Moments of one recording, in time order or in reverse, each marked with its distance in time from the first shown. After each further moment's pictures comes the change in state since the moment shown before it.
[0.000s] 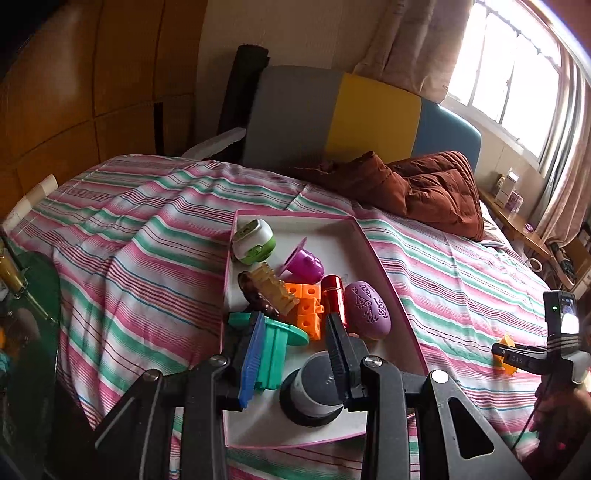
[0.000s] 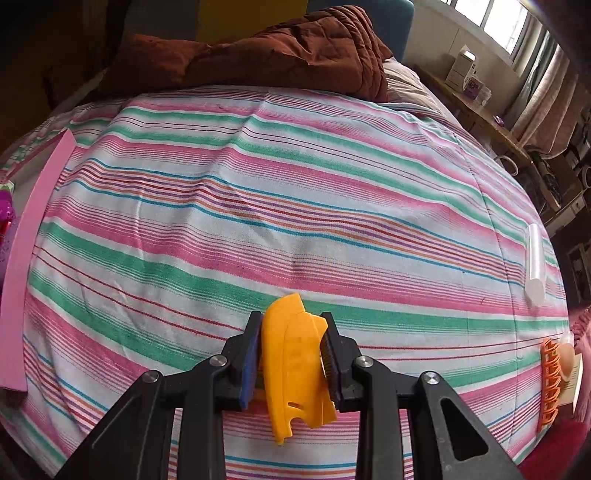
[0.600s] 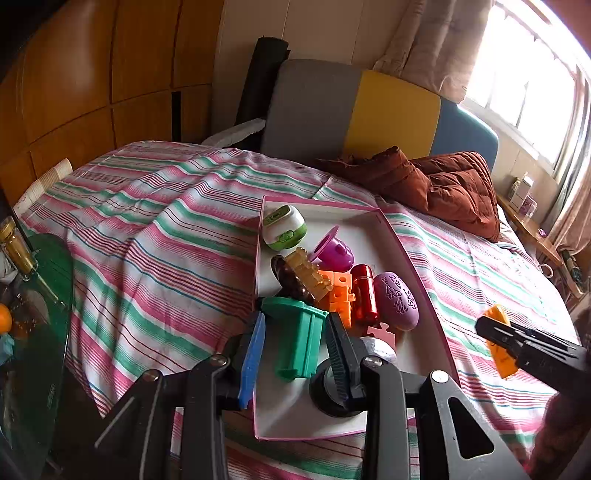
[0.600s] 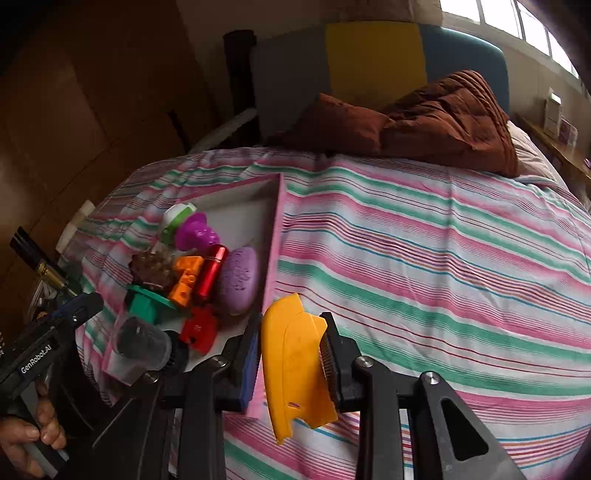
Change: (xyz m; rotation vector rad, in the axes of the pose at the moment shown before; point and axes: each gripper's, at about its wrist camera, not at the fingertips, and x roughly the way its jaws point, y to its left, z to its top) left arm 0.005 0.021 -0.010 -0.035 0.026 0.041; right arm -0.086 0.139 -0.006 -0.150 -0.217 0.454
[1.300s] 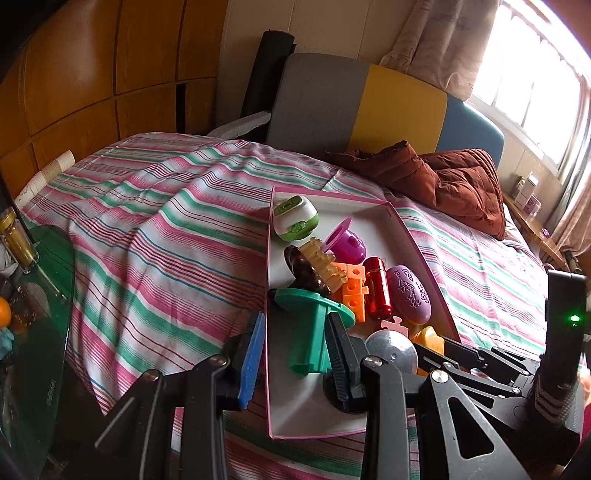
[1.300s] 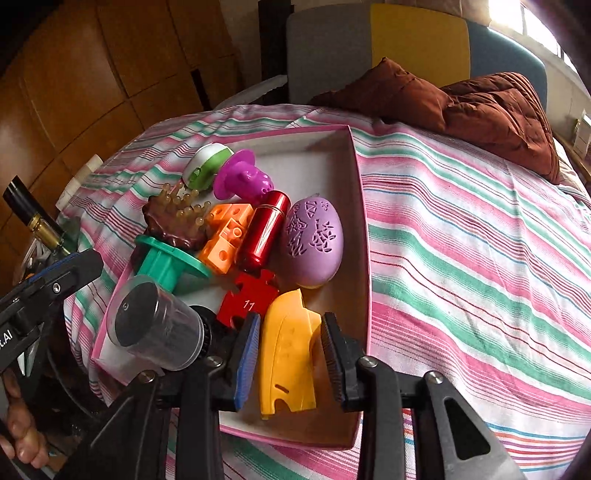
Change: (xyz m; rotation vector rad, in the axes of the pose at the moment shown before) left arm 0.008 0.009 -0.003 -0.004 0.024 0.009; right arm 0.062 0.053 -0.021 -0.079 0.095 0.003
